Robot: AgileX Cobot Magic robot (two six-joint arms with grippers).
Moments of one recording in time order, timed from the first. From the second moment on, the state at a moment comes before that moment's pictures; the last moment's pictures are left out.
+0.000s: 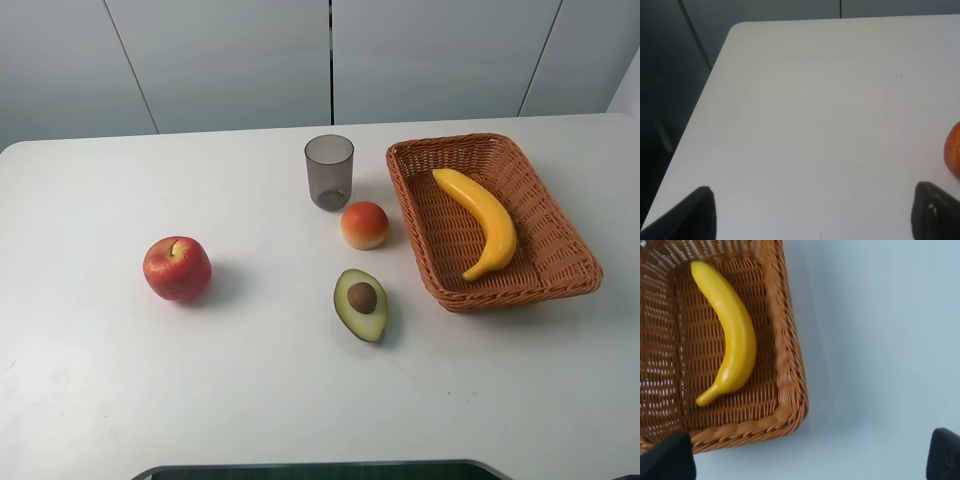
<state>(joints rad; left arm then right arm) 0.07 0.00 -0.51 0.14 1.08 -0.05 0.00 0.68 -0.80 -0.04 1.10 0.10</state>
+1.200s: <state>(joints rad) 0.07 0.00 -0.51 0.14 1.08 -0.05 0.03 0.00 -0.56 0.01 1.14 0.01</state>
